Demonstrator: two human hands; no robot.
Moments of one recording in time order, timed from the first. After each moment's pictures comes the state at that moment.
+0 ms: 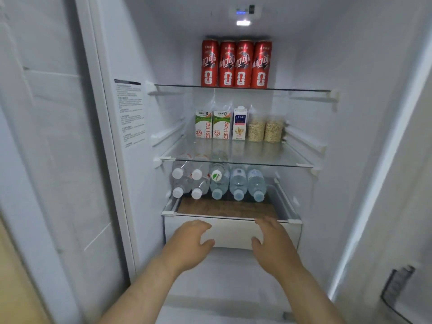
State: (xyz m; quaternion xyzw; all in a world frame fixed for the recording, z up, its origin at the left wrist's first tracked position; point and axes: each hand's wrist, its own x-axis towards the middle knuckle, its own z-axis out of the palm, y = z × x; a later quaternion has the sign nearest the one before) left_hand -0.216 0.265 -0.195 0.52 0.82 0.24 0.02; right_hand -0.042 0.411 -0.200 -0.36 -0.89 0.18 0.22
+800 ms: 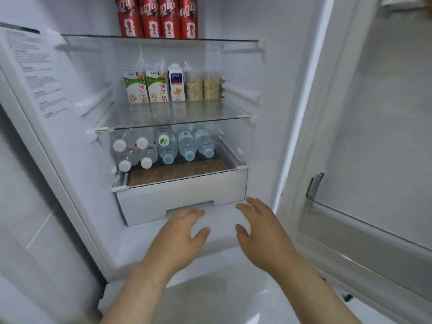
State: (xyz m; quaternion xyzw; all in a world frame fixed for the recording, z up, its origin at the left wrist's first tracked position) left_hand -0.141 0.223 -0.204 0.61 0.74 0.28 0.08; right_hand 0.052 0.297 -0.195 -0.45 -0.85 0.16 0.22
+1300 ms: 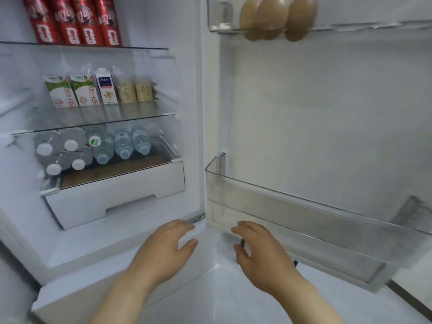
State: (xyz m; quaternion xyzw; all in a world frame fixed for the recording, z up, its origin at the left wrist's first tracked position) left_hand -0.003 0.188 -0.201 0.69 0.67 0.23 0.12; right_hand 0.227 0.218 -0.214 -0.50 -0.82 0.16 0.22
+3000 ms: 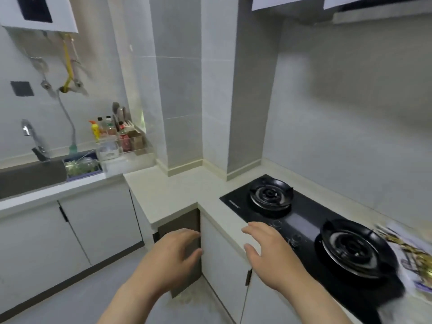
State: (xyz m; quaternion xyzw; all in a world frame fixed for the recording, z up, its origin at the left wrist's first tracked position) left_hand 0.735 -0.007 -0.189 0.97 -0.11 0.02 0.22; right_hand 0.739 -0.248 -0.203 -0.95 -0.11 -0.05 0.28
